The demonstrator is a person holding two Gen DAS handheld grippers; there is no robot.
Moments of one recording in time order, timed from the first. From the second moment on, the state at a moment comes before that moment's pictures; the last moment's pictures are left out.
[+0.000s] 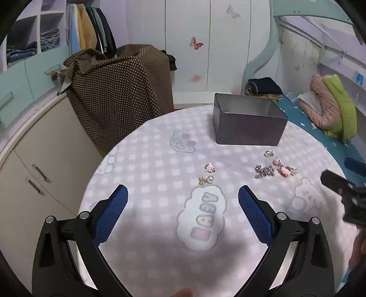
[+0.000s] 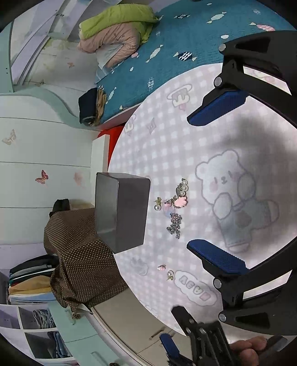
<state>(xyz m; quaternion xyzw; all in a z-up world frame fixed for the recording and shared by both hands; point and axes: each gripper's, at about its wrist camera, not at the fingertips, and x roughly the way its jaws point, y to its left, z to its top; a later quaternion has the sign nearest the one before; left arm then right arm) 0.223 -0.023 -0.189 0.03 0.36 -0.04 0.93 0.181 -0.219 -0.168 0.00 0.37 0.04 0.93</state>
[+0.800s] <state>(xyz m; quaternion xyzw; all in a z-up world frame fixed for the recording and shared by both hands) 0.287 -0.025 -0.239 0.02 0.43 -0.09 0.90 0.221 -0.228 -0.192 0.00 0.41 0.05 0.91</state>
